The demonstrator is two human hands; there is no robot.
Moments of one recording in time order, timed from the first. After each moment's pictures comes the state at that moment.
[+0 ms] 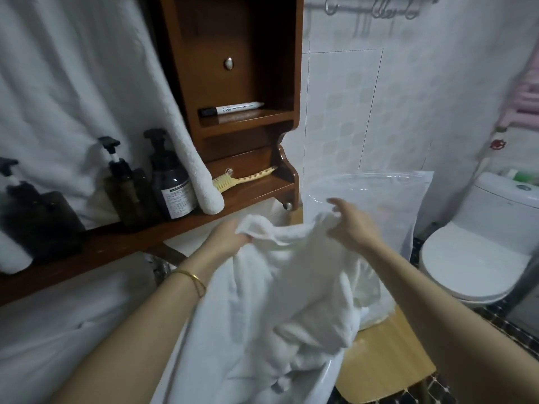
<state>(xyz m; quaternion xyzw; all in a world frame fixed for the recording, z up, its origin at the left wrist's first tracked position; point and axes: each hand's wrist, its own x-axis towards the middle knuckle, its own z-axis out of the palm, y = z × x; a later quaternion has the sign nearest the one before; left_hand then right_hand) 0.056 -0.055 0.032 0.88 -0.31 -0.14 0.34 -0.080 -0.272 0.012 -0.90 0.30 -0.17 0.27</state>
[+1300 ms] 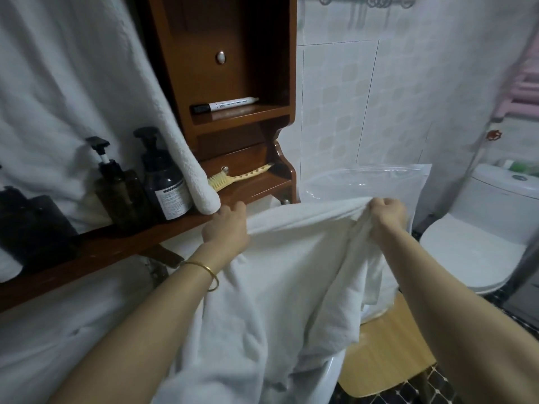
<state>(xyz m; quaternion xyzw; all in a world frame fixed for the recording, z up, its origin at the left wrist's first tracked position) 0.072 -0.078 0.027 0.94 -0.34 0.03 0.07 -0.084 -0.324 0.004 -0.65 0.55 -0.31 0.42</state>
